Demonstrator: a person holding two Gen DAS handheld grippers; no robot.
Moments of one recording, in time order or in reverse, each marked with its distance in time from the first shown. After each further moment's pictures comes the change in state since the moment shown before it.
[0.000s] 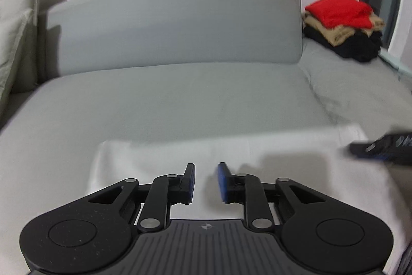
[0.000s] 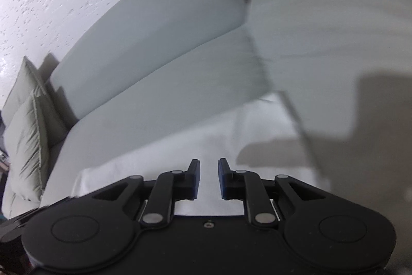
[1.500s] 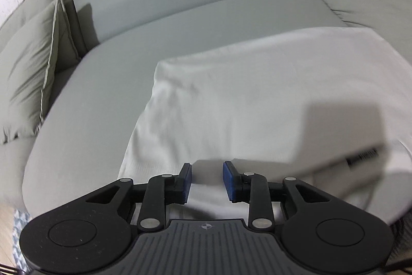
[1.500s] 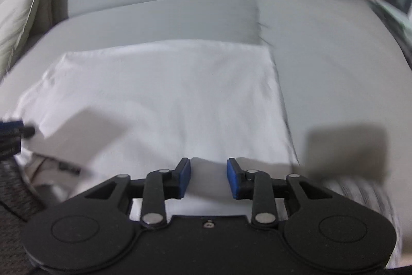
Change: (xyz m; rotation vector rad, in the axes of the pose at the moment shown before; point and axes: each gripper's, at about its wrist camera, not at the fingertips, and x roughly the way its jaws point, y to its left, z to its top) left arm -0.104 -0.009 -0.107 0.176 0.229 0.226; right arm -0.097 0.006 -0.101 -0.353 0.198 -0.297
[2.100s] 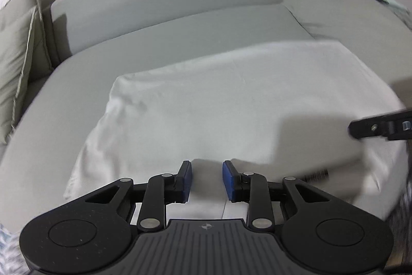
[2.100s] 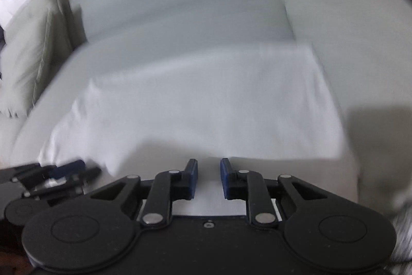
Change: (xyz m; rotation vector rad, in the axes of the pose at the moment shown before) left arm 0.012 -0.027 0.001 0.036 -0.078 -0.083; right arm 0.021 0.022 0.019 0.083 -0.012 0.200
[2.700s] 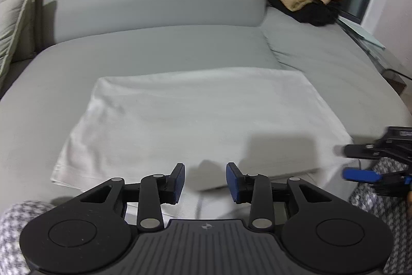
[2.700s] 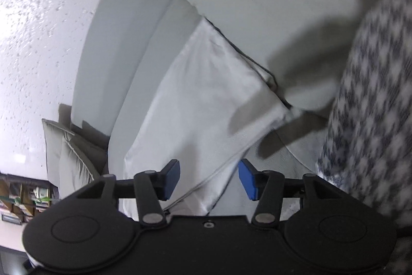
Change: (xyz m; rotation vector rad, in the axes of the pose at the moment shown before) left arm -0.033 0.005 0.012 -0.149 -0.039 -0.202; right arm -0.042 -0.124 -0.058 0.766 -0.047 0.296
